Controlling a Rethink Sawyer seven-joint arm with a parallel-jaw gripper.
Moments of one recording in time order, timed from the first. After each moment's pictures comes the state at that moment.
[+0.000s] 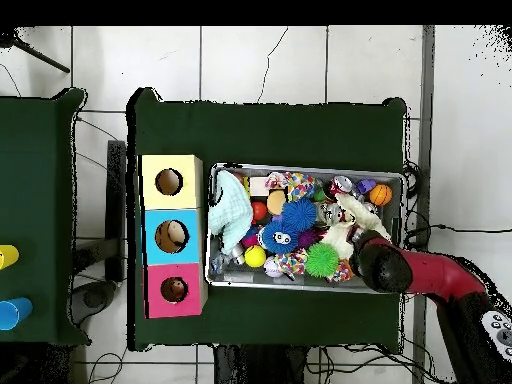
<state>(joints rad) -0.91 -0.44 0.30 1.60 -0.76 0.28 2.12</state>
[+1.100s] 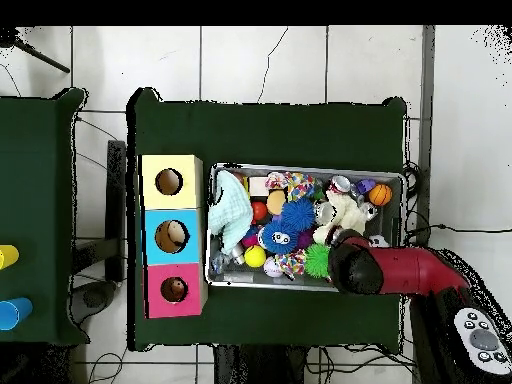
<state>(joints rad) -0.70 -0.61 0.19 1.70 -0.70 0.31 2.12</state>
